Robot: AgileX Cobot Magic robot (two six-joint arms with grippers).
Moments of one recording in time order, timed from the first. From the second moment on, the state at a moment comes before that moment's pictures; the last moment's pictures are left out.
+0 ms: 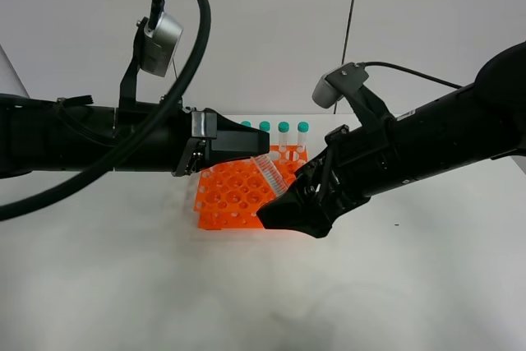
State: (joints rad) left arm -0.48 1.41 -0.74 -1.73 0.62 1.34; right arm 0.51 1.38 -0.86 0.91 0.70 -1.00
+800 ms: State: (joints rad) left arm -0.48 1.41 -0.74 -1.73 0.62 1.34; right arm 0.31 1.33 -1.16 0.39 0.93 -0.43
